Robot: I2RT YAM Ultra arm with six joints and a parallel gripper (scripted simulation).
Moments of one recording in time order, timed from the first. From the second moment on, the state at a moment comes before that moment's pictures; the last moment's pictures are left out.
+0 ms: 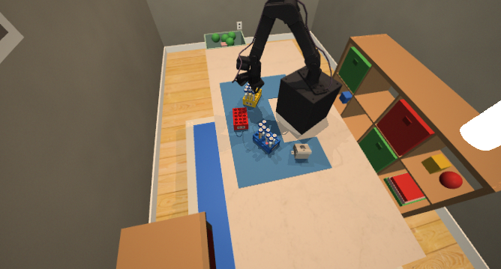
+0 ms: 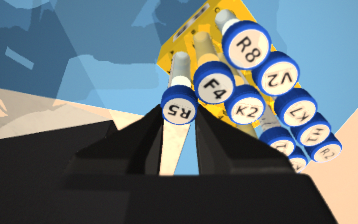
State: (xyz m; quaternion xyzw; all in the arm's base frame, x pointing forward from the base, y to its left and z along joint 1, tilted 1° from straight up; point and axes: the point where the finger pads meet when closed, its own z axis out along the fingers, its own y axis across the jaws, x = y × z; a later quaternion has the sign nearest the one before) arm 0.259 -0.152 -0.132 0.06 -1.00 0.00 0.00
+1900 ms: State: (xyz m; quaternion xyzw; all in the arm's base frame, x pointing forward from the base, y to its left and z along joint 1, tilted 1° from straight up) arm 0.264 -0.155 -0.097 0.06 -1.00 0.02 -0.01
